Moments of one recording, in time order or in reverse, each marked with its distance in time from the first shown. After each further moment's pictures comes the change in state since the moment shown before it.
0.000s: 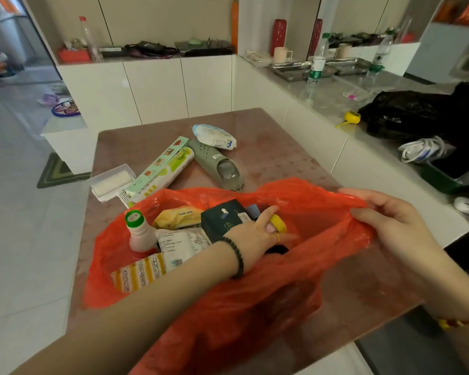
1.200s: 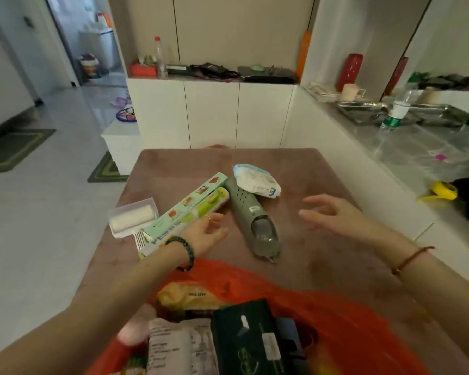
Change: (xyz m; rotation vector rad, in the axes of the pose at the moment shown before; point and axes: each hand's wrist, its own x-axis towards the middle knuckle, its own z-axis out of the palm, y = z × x) left_hand 0.056 -0.210 -0.015 -0.958 0.382 -0.774; right_hand 0.268 -0.005 0.101 -0.564 -0.470 0.055
